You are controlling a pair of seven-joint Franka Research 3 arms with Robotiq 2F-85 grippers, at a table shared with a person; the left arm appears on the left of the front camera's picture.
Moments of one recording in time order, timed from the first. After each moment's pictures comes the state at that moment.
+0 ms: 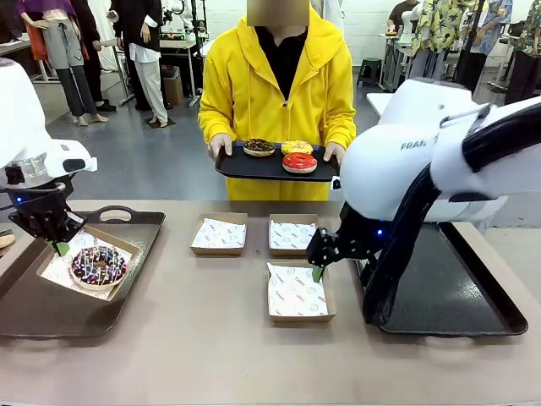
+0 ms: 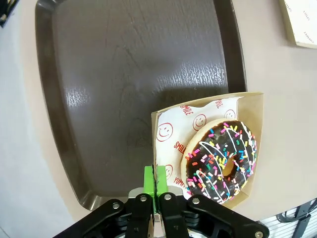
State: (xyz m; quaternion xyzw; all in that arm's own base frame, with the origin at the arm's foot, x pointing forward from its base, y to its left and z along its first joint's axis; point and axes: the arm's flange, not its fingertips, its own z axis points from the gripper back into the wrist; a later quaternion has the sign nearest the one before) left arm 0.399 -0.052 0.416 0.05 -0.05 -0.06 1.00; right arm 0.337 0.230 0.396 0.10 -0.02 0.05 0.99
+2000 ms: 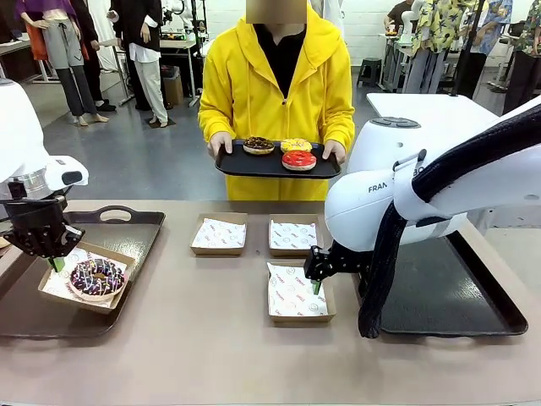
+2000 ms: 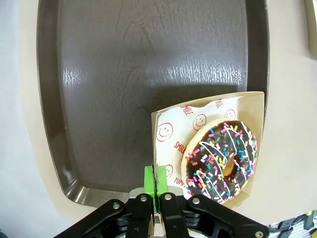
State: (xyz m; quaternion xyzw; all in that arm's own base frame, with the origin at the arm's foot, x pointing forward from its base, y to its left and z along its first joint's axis) left arm 0.397 -0.041 0.392 0.04 -0.03 0.01 1.00; right arm 0.365 0.238 0.346 0.05 -0.01 0.02 1.00
